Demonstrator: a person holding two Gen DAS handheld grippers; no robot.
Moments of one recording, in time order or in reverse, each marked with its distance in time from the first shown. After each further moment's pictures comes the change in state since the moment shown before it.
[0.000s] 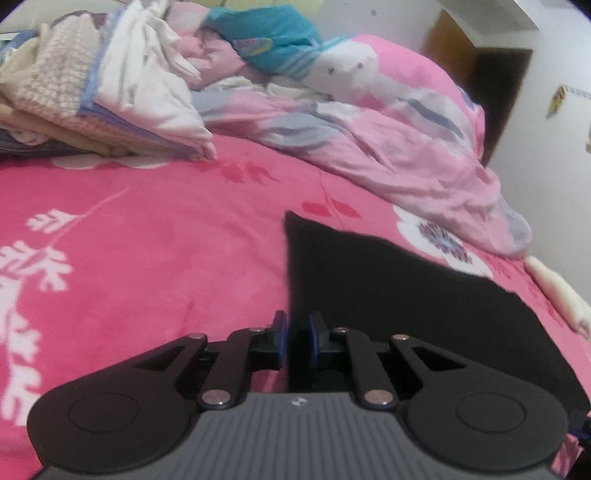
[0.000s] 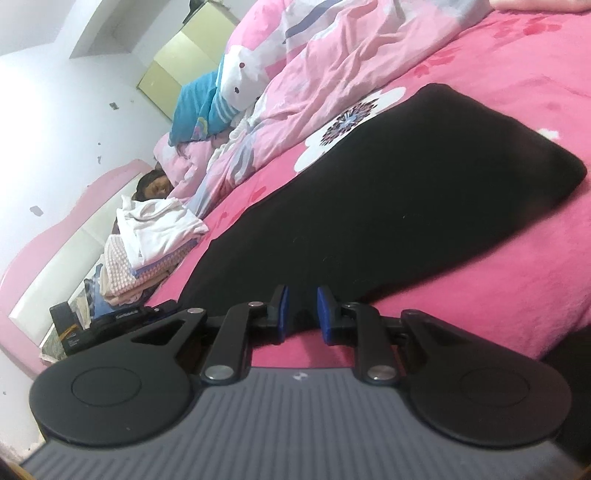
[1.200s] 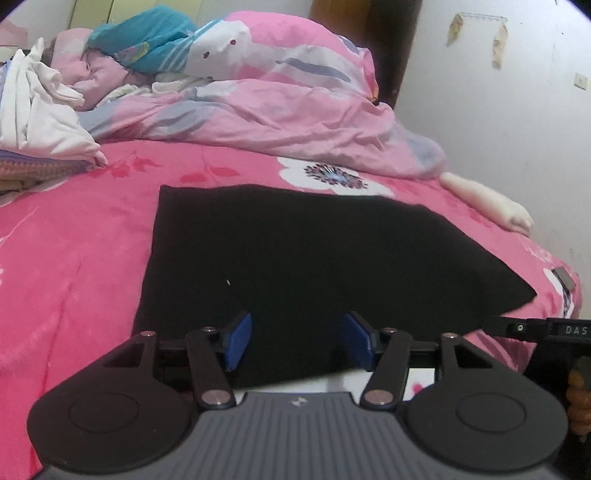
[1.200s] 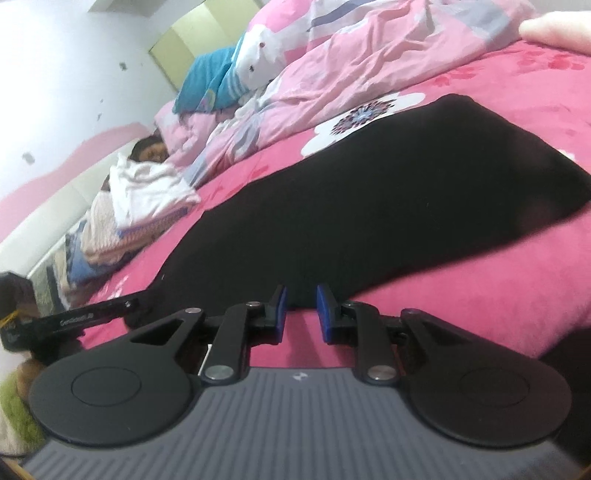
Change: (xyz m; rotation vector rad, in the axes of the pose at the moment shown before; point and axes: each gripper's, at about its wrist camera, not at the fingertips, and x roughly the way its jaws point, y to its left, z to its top) left arm -0.040 -0.076 -0.057 0.293 0.086 -0.177; right arm -0.001 0.025 -0.022 -0.165 0.050 -0.062
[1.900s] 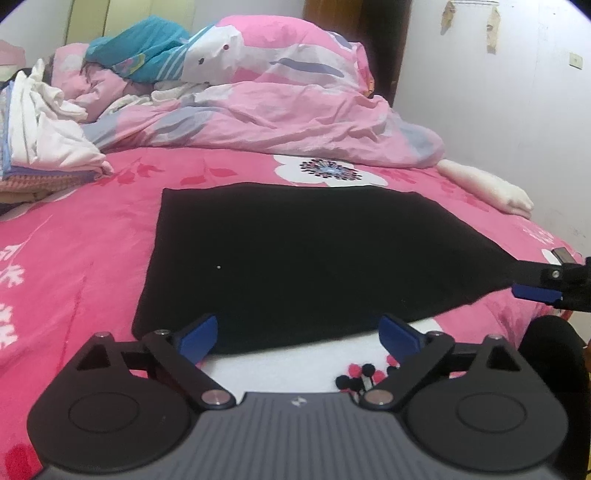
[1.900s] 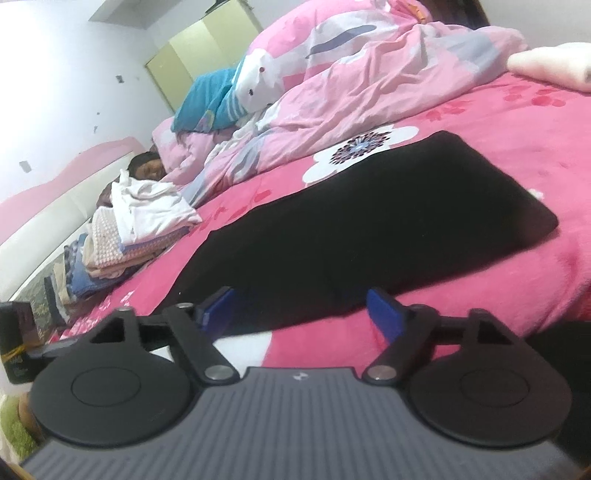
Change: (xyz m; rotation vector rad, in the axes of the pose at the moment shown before) left arm -0.028 -0.022 -0.007 0.038 0.018 0.051; right arm -0.039 0.028 0.011 0.003 -0.086 -0.061
